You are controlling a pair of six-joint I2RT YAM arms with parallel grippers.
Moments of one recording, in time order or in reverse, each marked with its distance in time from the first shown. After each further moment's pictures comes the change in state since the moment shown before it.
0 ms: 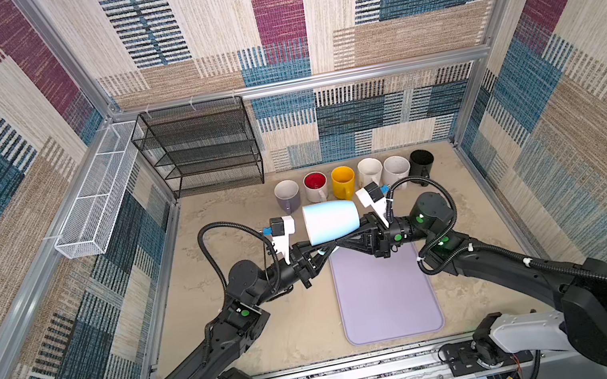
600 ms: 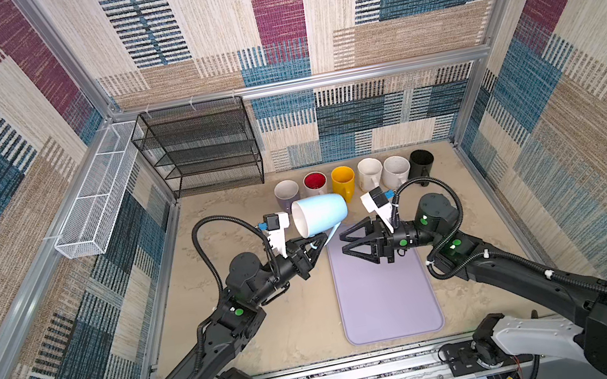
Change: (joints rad) left arm 0.002 -0.050 0.089 -0.318 -0.179 0.033; right arm -0.001 -0.119 -0.019 -0.262 0.105 -0.160
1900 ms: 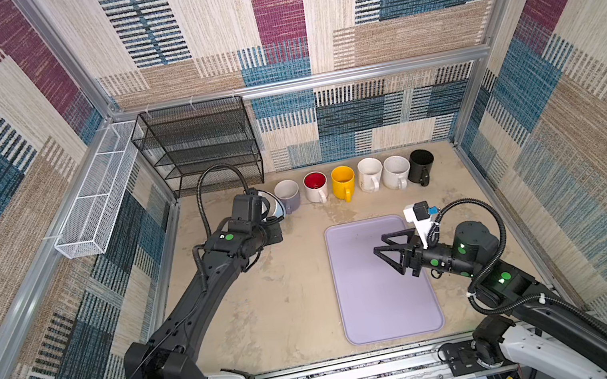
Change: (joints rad) left arm 0.283 0.482 0.599 -0.974 -0.451 0.318; right arm -0.057 -0.461 -0.218 -0.373 0.401 -0.005
